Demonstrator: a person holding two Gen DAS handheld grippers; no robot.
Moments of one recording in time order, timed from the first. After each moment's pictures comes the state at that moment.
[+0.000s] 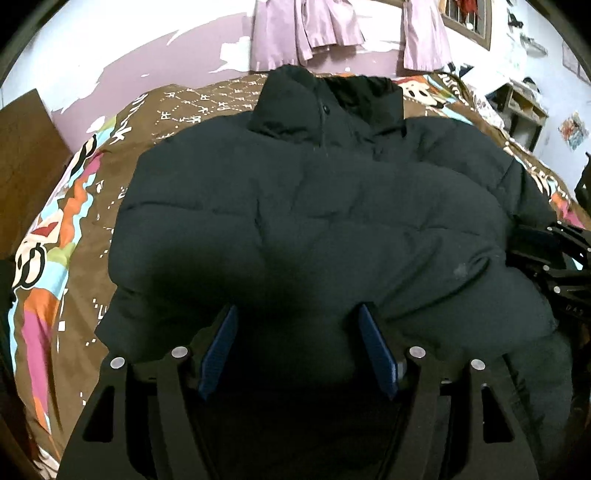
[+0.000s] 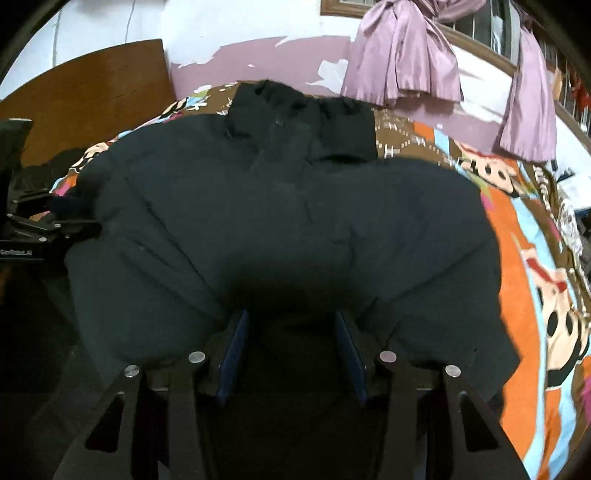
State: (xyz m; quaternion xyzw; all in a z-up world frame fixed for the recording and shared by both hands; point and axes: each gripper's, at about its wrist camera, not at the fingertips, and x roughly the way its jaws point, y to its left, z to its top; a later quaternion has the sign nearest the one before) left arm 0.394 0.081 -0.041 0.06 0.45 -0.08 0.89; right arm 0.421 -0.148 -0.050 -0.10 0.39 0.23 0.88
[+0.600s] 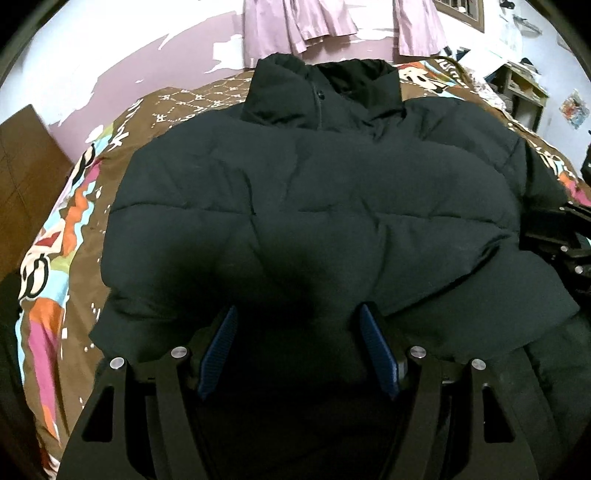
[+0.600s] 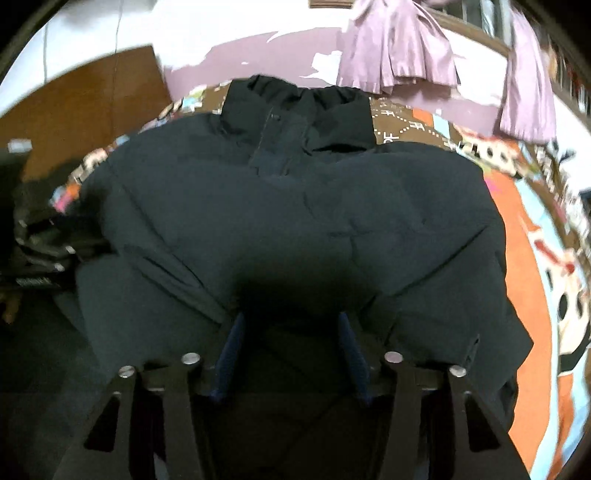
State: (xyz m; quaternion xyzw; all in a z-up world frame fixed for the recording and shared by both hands) left arm 0.398 0.076 -0.056 0.10 0.46 -0.08 0.88; right arm 0.425 -0.161 -0.043 -0.05 0.41 0.24 0.88
